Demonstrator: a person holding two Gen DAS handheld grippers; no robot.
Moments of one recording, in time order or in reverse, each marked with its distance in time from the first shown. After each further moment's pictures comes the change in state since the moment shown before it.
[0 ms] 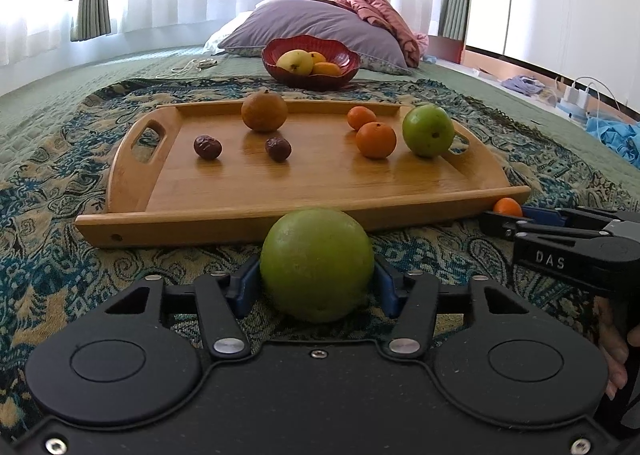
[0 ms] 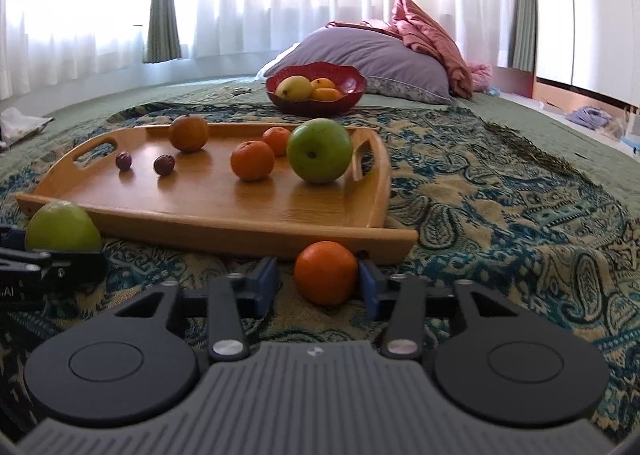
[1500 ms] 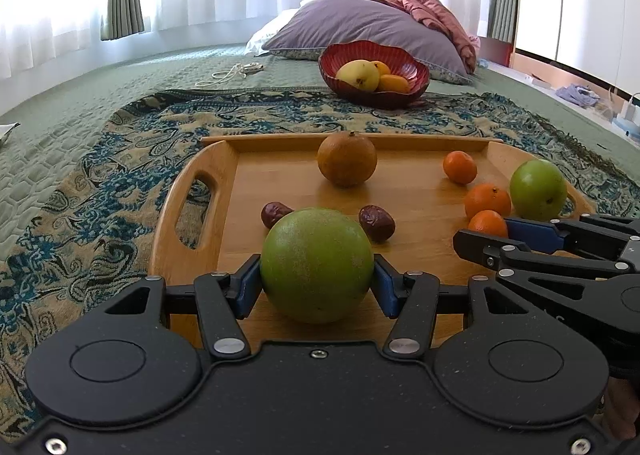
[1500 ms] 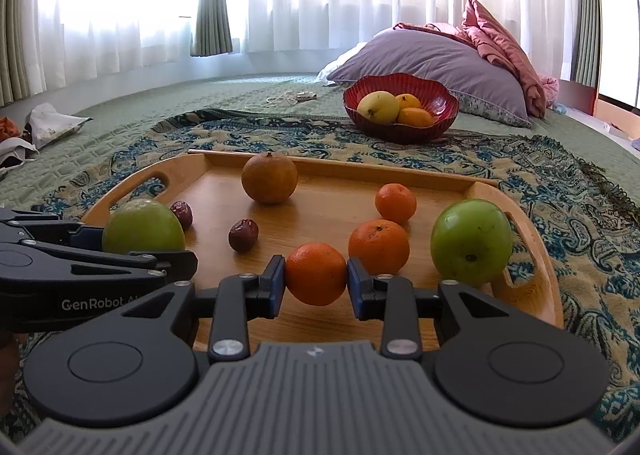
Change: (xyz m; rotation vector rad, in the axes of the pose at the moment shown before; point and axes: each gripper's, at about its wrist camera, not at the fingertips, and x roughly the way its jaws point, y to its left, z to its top) left arm 0.071 0.055 0.068 -0.023 0.016 0.120; right arm 0.075 0.078 0.063 -0.065 0.019 0.143
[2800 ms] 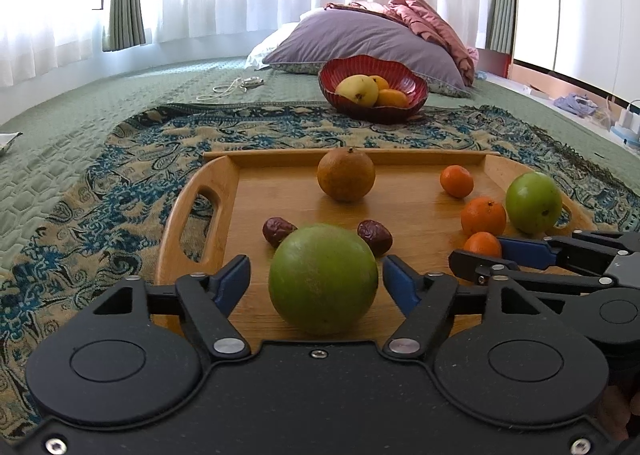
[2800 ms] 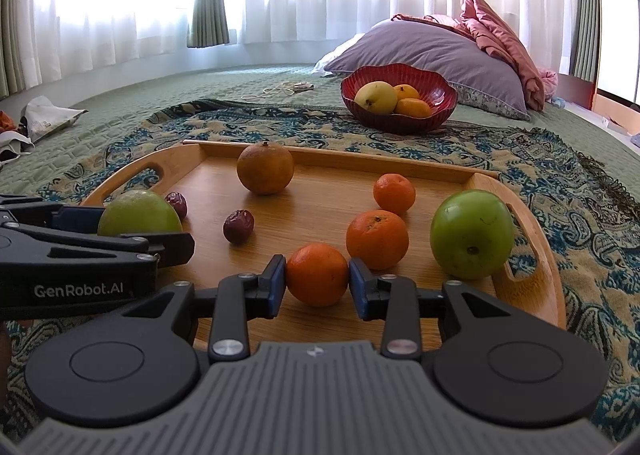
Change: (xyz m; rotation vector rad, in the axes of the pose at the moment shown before) left arm -0.011 -0.002 0.002 0.006 -0.043 0.009; right arm 0.005 0.000 -0.002 -0.001 0.025 -0.012
